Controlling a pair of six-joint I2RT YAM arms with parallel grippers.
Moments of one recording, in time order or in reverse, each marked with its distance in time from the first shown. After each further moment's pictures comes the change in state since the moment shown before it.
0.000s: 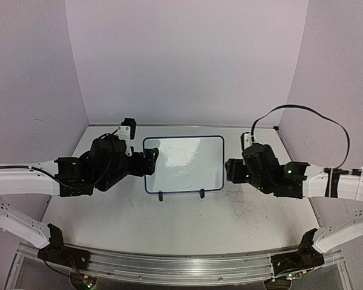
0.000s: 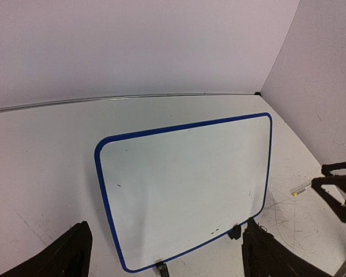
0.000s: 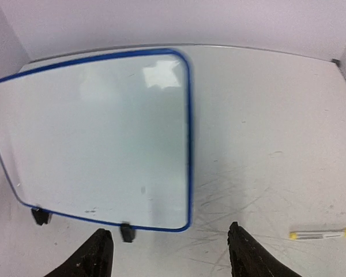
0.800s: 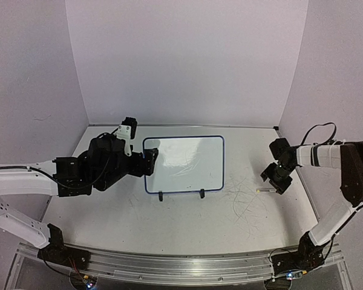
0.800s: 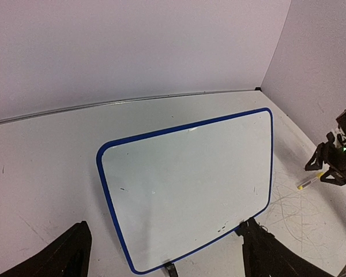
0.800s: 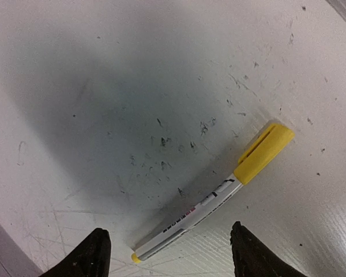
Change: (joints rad) left arm 0.000 -0.017 -0.002 0.001 0.005 0.070; right arm -0.736 0.328 0.082 -0.375 -0.416 0.512
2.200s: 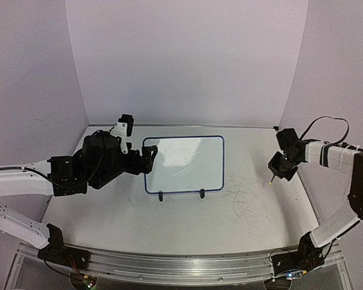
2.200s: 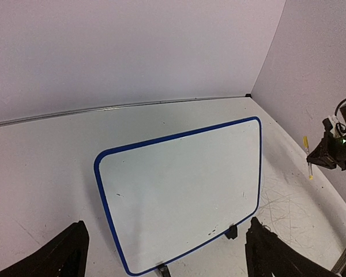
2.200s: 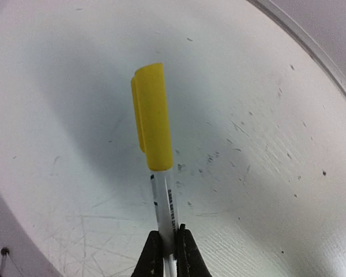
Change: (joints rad) left arm 0.010 -0.039 -0.003 0.001 0.041 0.002; right arm -0.006 -0.102 0.040 -0.009 0.065 -0.123
